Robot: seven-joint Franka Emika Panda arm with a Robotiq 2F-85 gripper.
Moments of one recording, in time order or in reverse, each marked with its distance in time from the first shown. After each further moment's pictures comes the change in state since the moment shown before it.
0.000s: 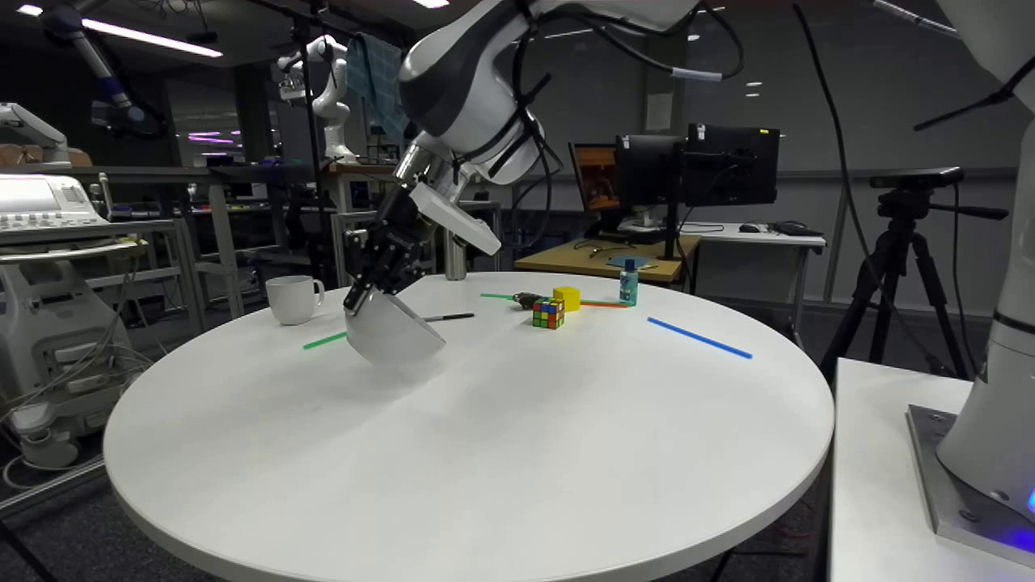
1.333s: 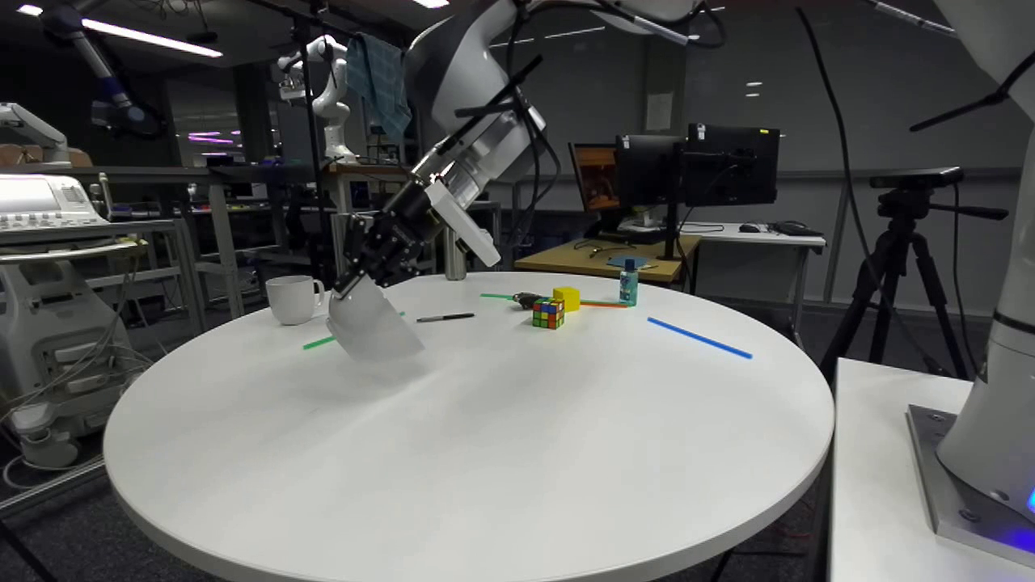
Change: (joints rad) arm -0.063 0.000 0.063 -0.001 0.456 0.000 -0.433
